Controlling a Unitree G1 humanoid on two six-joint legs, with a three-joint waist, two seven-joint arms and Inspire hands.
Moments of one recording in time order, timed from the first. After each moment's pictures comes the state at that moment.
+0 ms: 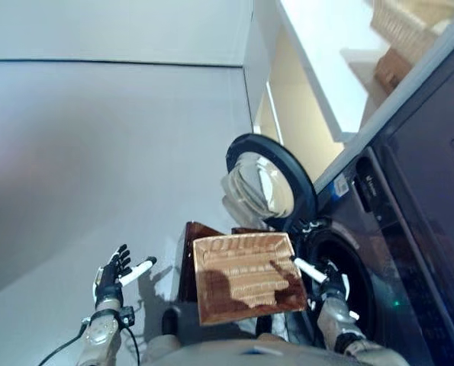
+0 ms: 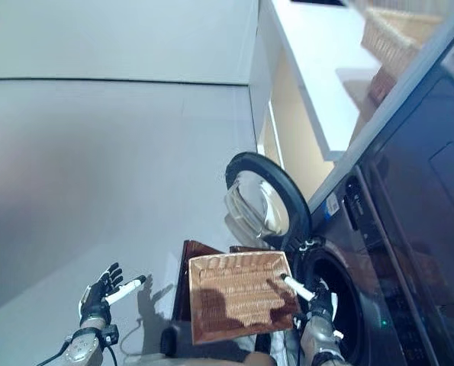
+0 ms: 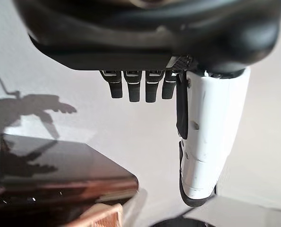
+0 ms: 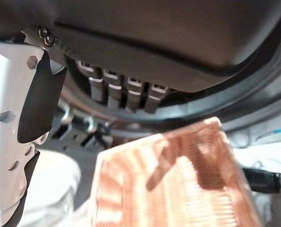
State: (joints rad) left arm 0.14 0.29 -0.05 0.81 -0.33 -0.36 0.13; right arm -0.09 -0.19 0.12 1.16 0.46 -0.30 -0.22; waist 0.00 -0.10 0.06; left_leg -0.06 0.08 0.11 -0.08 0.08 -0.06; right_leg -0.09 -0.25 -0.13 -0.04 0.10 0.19
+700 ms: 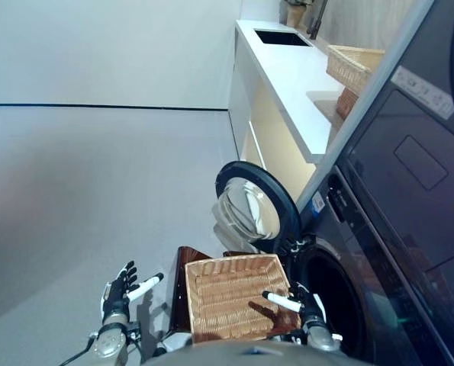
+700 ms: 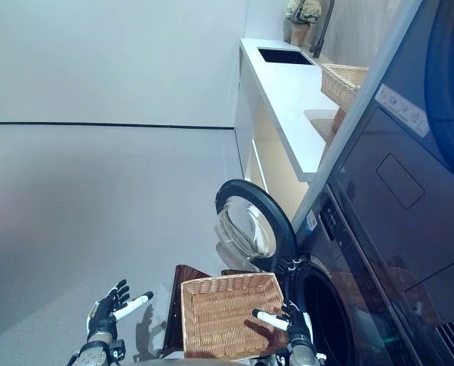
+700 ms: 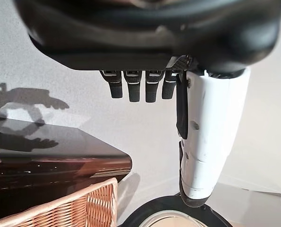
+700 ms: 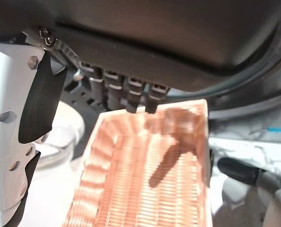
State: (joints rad) left arm 0.17 0.24 -0.06 0.88 -0.29 -0.35 0.14; right arm 0.03 -0.14 0.21 1.13 0.28 -0.26 -0.20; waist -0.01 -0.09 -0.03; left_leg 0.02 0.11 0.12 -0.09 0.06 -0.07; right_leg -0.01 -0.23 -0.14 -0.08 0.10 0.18
